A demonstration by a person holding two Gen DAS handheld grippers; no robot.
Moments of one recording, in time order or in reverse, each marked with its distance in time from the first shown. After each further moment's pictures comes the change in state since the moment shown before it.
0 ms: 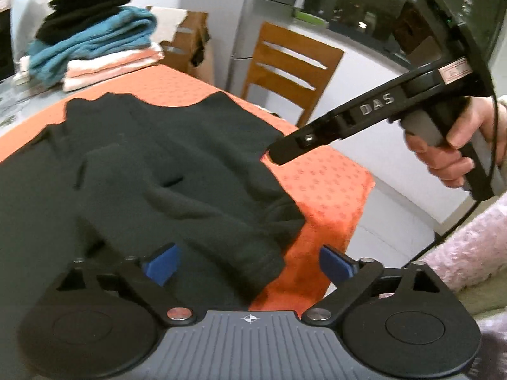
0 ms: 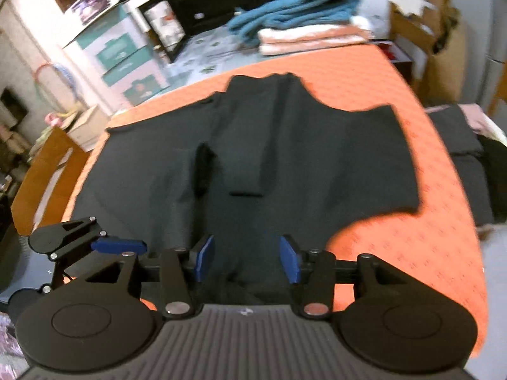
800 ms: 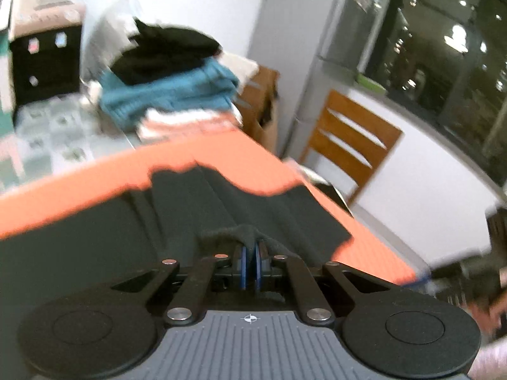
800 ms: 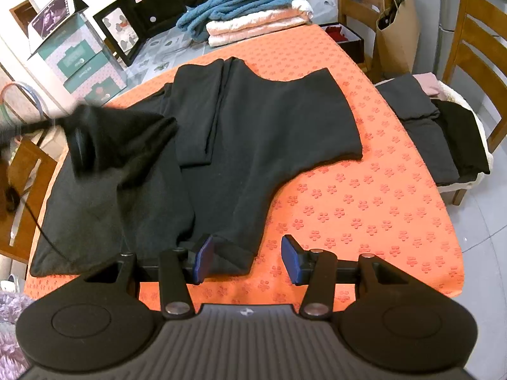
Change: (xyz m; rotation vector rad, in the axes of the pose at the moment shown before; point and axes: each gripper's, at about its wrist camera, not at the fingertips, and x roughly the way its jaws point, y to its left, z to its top) left arm -0.064 0.097 0.097 -0.175 -0.204 0.177; right arm -0.014 -0.025 -0.045 0.098 0.005 -0.101
